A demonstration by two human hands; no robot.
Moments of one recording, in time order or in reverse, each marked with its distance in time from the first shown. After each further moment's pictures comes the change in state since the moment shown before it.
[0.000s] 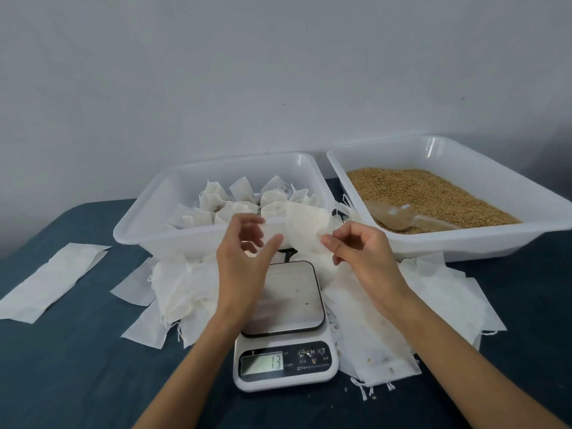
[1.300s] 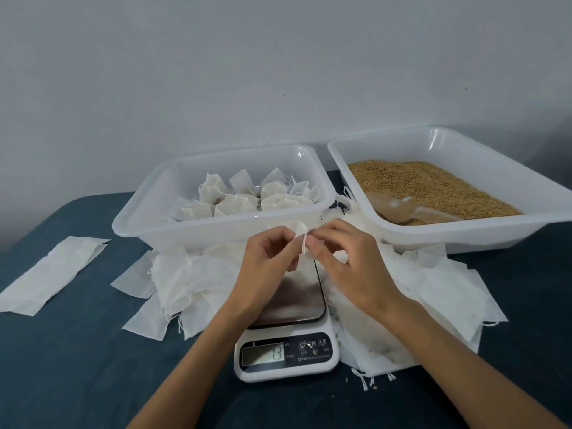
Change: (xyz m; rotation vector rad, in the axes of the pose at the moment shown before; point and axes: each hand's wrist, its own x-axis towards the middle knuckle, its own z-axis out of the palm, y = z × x) left_hand -0.014 0.016 0.012 -0.230 -0.379 -0.125; right_hand -0.013 0.005 0.014 -0.506 -0.128 -0.384
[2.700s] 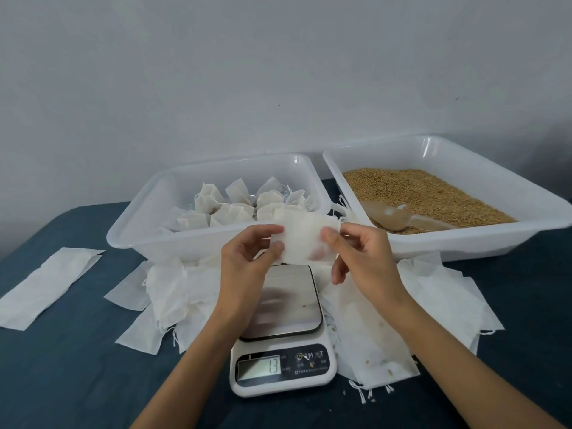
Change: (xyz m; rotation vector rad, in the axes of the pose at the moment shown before) left_hand 0.006 -0.005 -0.012 -0.025 0.233 0.020; right_hand 0.007 0.007 -0.015 0.366 0.120 0.260
